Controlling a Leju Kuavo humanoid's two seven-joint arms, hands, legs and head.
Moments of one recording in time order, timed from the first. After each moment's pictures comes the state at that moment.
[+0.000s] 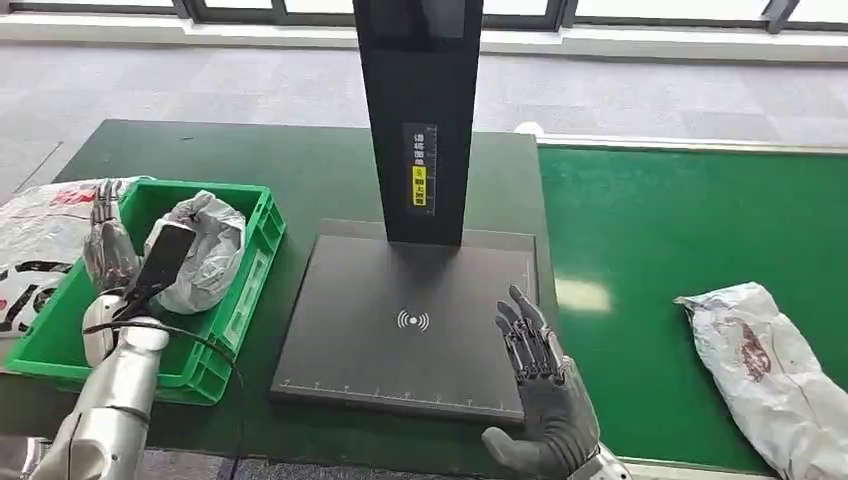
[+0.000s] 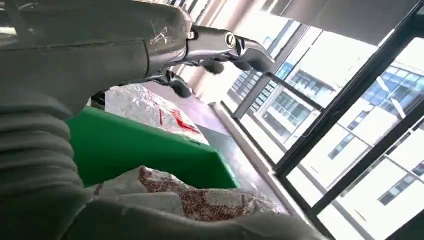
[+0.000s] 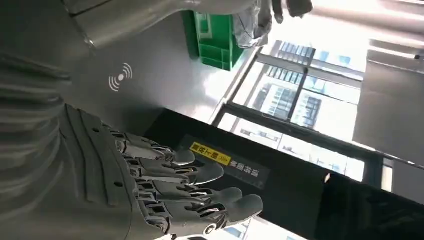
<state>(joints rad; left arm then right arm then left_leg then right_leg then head) -0.48 0.08 0.47 -0.80 -0.75 0.52 -0.35 0.26 0.11 0.24 -1.91 0.44 0.04 -0.66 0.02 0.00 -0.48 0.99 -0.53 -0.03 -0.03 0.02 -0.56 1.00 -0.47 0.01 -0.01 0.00</state>
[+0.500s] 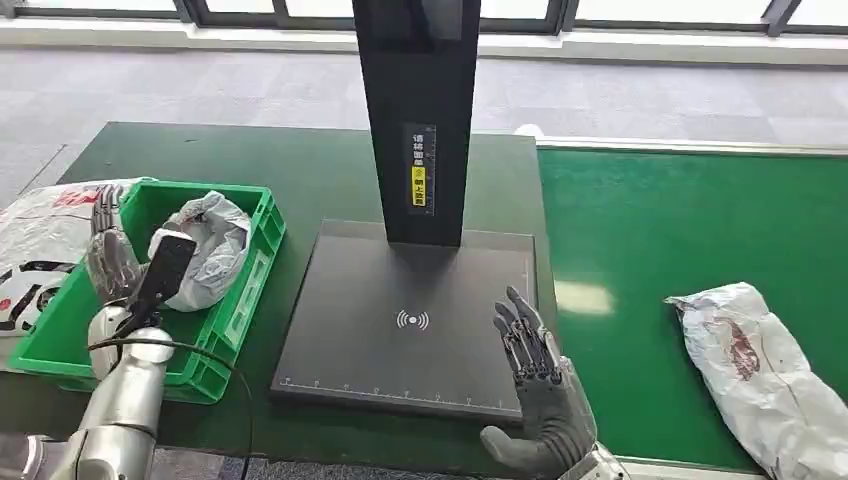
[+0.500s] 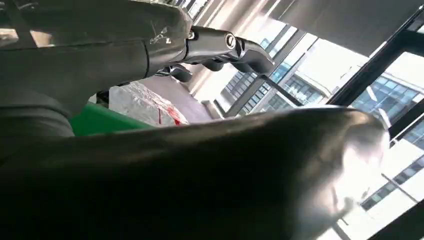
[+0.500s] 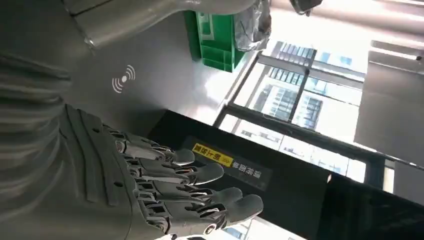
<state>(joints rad) -0.41 0.04 0.47 -0.93 -0.66 0.52 -0.40 0.26 0.11 0.24 -1.90 0.44 0.04 -0.65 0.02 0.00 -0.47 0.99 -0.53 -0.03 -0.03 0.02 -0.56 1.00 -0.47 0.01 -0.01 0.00</state>
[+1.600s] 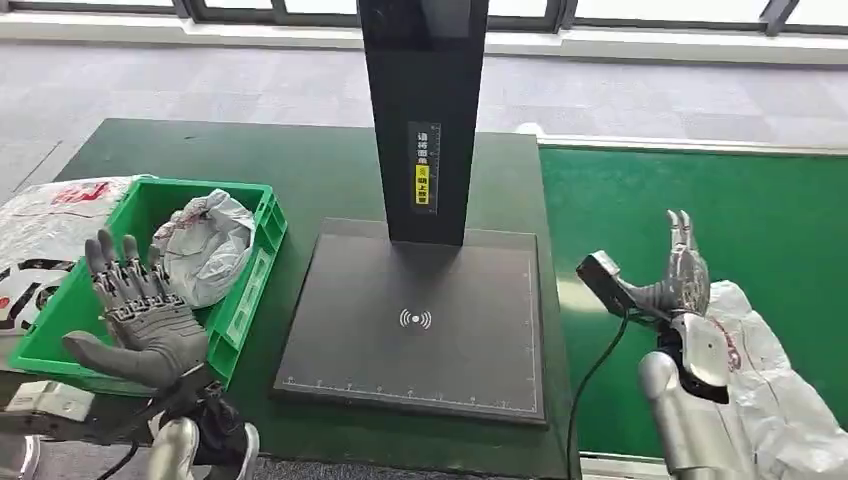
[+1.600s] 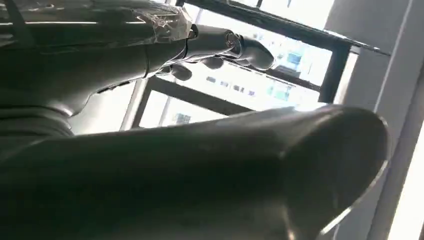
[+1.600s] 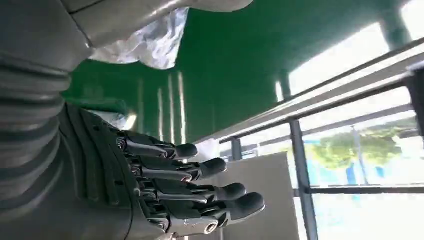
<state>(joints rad) 0.03 -0.30 0.20 -1.66 0.27 0.17 -0.70 -0.33 -0.14 -0.10 -1.21 1.34 -0.31 0.01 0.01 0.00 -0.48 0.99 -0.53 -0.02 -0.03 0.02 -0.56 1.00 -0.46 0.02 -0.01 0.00</state>
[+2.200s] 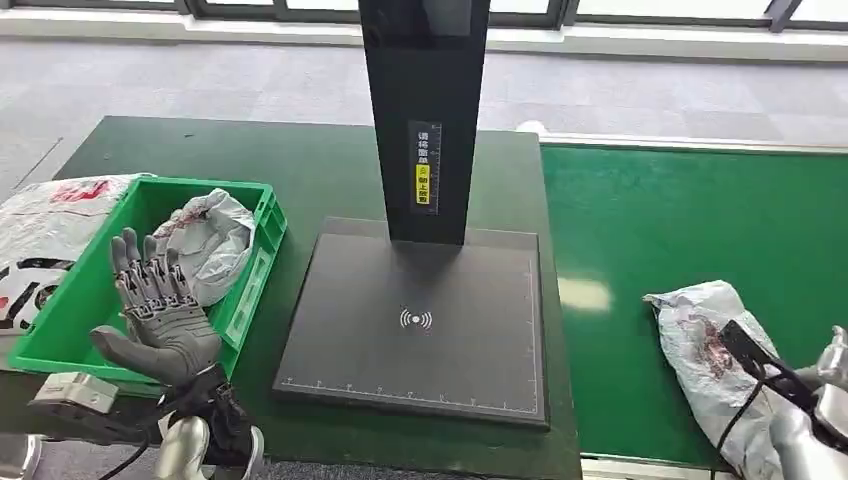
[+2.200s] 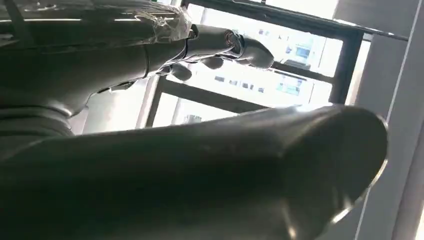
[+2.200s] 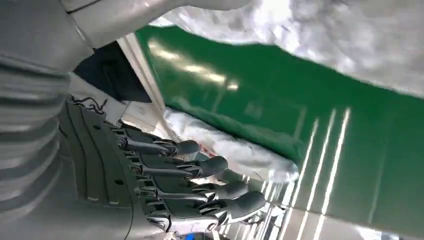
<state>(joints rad) 0.02 -0.30 0.20 -1.62 0.21 0.15 -0.70 -0.25 -0.41 -0.38 -0.89 1.42 -0.17 0.16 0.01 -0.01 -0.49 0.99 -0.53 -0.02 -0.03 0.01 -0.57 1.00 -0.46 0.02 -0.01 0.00</state>
